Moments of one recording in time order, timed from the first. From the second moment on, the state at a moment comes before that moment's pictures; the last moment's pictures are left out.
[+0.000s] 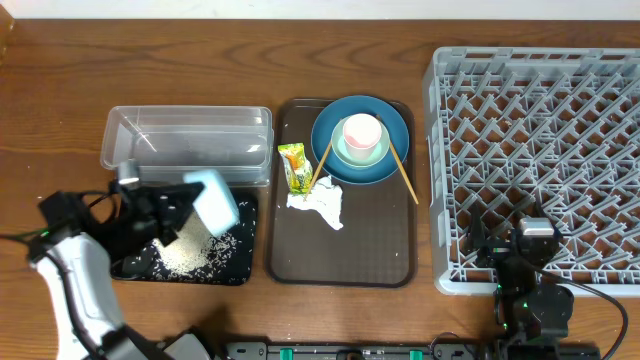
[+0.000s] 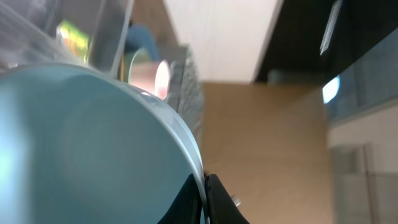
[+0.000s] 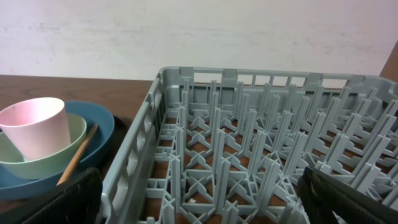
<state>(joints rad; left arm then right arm) 0.64 1.30 0.81 -1.04 1.42 -0.04 0.00 0.01 0.01 -0.07 -0.01 -0.01</state>
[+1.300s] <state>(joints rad) -1.04 1.43 0.81 -0.26 -0.05 -0.70 0.00 0.01 0.01 -0.07 -0.01 -0.01</state>
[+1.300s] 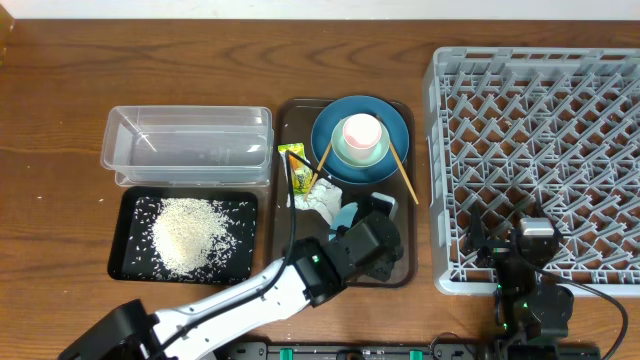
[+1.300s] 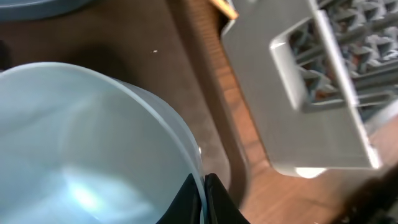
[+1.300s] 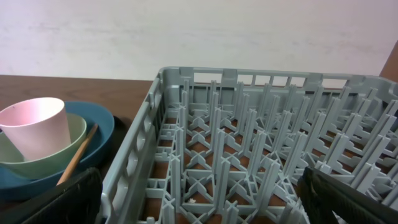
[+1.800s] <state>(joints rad) -1.09 1.44 0.81 -0.26 -0.04 -0.69 0.00 0.01 0.01 -0.07 -0.01 -0.01</state>
